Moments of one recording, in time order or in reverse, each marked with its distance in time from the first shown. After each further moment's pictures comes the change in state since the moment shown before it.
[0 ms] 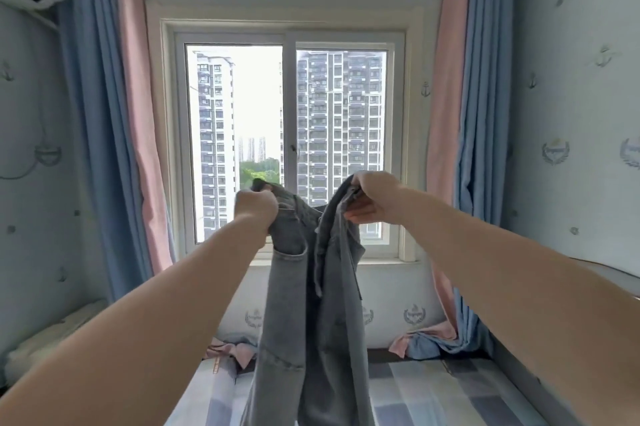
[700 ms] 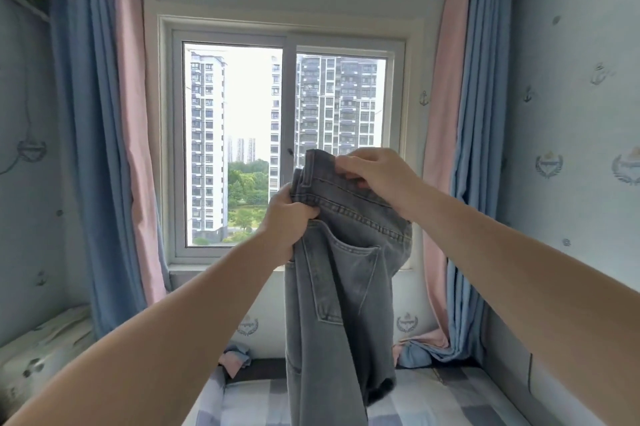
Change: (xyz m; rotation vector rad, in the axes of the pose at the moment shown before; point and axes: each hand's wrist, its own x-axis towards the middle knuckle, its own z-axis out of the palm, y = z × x) left_hand -0.023 0.002 0.000 -0.220 -0.429 0.129; right_hand -0.017 -0.030 0.018 -0.205 0.060 -0.512
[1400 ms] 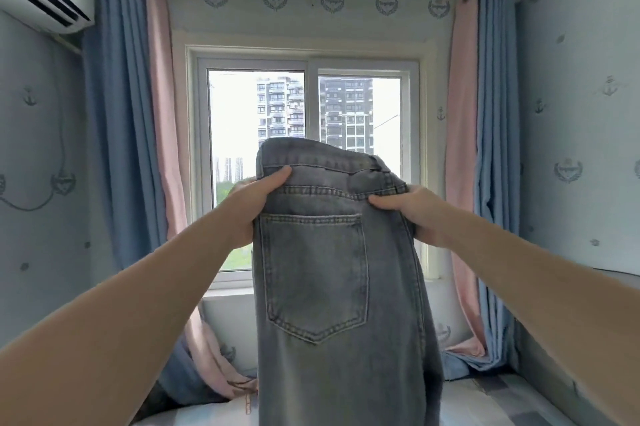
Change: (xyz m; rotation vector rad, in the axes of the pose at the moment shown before) left_hand 0.026 0.093 -0.258 -0.024 -0.146 -0.168; right_hand 0.016 -0.046 0.147 0.421 -0.070 0.289
